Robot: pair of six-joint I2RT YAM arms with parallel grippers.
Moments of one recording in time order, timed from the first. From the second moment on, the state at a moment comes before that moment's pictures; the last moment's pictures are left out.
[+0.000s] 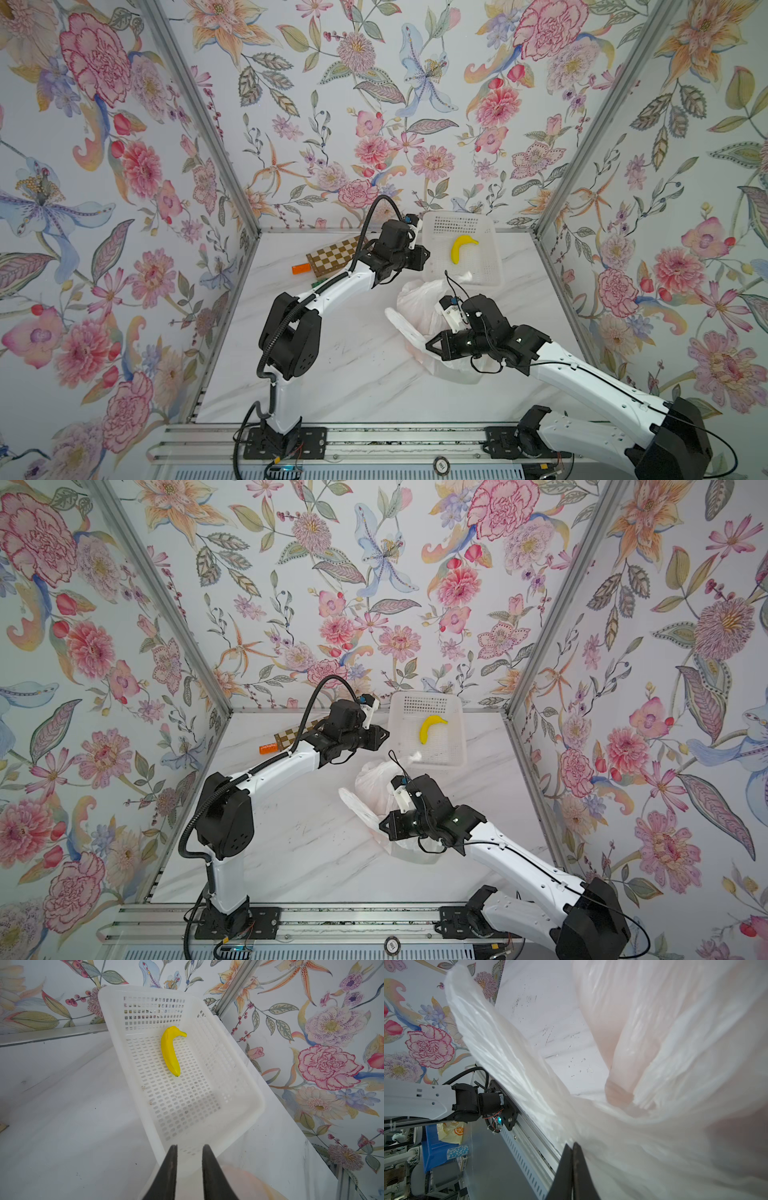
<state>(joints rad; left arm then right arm) -0.64 1.97 1.67 -0.21 0.22 -0.36 0.74 1.08 0.77 -0.49 -0.40 0.55</state>
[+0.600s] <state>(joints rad) -0.77 1.57 1.33 -0.20 0.10 -0.51 0.48 0.99 0.82 -0.52 -0.24 0.63</state>
